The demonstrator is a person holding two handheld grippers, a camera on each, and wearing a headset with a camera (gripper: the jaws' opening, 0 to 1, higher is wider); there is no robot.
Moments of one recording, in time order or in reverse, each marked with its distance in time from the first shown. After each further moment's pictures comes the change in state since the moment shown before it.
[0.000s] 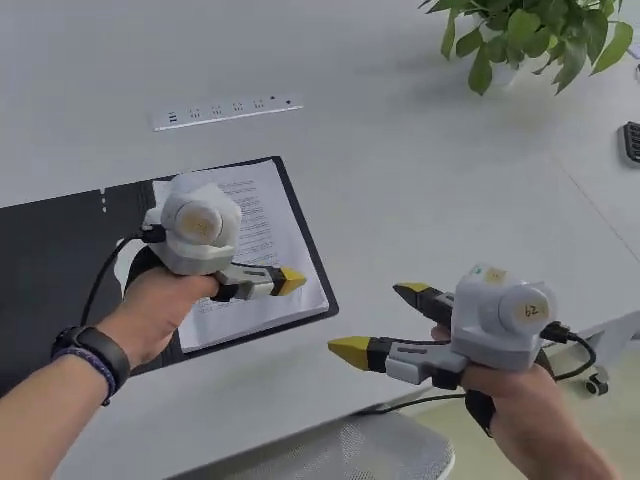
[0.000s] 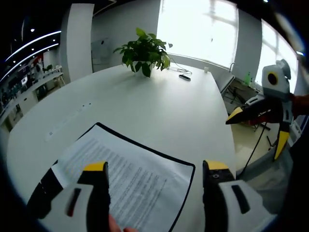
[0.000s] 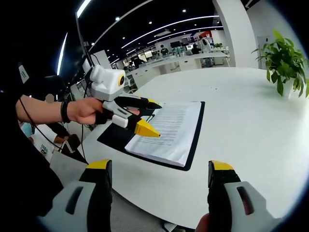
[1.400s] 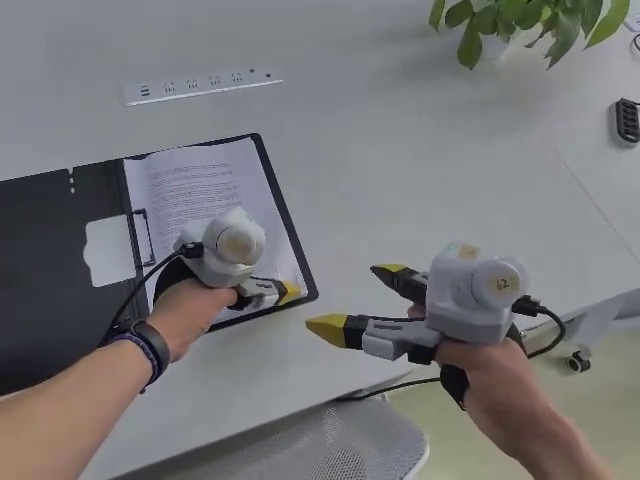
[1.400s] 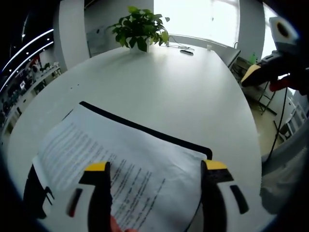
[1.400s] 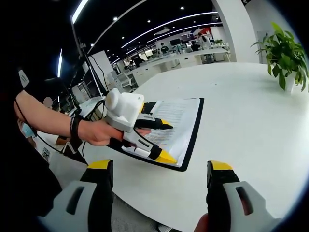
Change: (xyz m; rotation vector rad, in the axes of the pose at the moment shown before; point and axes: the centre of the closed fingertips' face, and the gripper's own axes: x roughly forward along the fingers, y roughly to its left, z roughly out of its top) left arm 0.064 -0.010 -0.056 0.058 0.141 0.052; right arm 0.009 -0.018 -0.004 0.029 0.016 0.028
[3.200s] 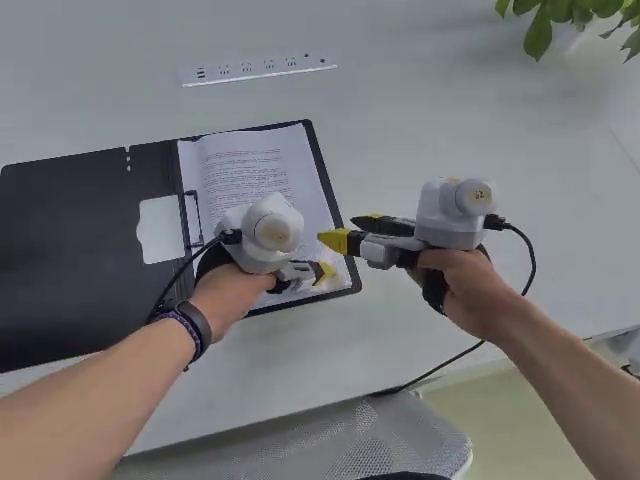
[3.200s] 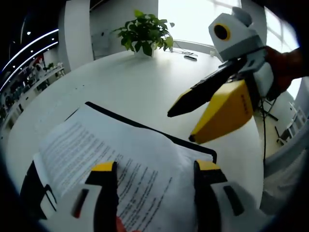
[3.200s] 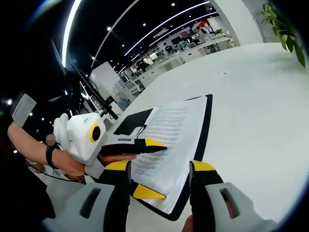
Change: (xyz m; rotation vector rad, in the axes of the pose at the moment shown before) left arm 0.004 0.019 -0.002 -0.034 -0.052 0.017; right arm 0.118 -0.045 0.030 0.142 -0.015 0.159
